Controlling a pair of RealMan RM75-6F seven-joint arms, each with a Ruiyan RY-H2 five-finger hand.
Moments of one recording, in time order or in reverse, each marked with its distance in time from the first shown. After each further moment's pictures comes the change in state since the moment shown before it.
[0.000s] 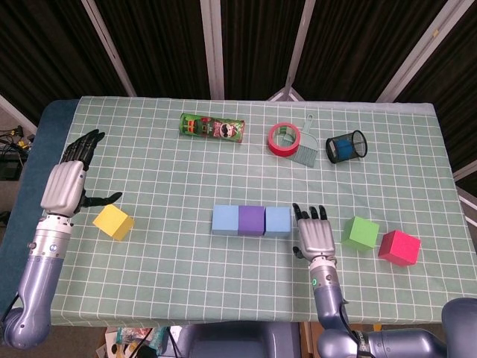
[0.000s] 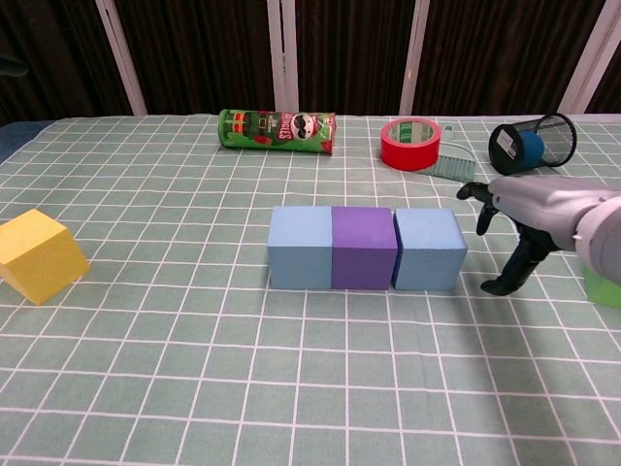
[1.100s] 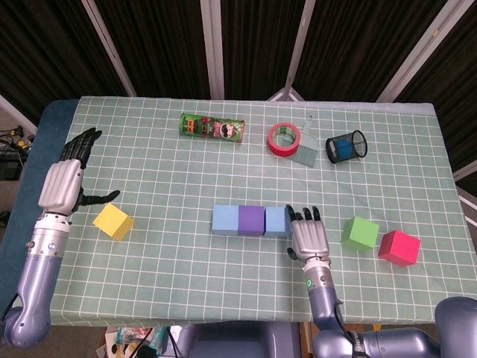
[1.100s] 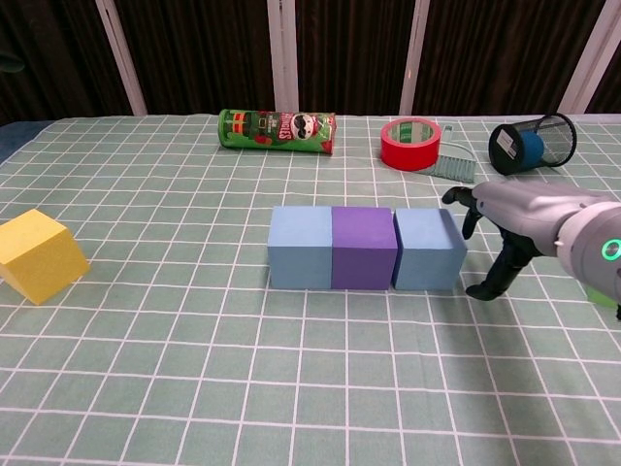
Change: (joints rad) left arm 0.000 0.001 -0.006 0.009 -0.009 0.000 -0.006; right arm 0.009 -0.030 0.000 0.010 -0.004 -0.001 -0.009
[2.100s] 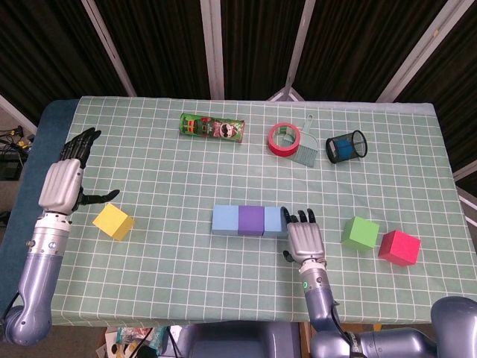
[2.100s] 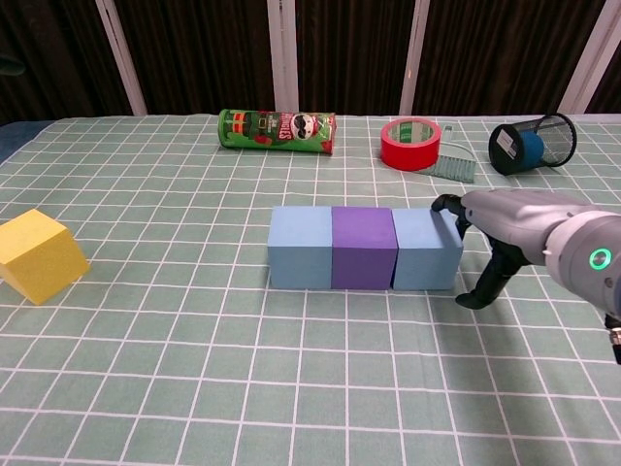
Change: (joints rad) left arm -0.002 -0.009 -0.001 0.013 -0.009 0.000 0.003; right arm 0.005 -0.019 -0.004 0.006 0.002 -0.014 0.002
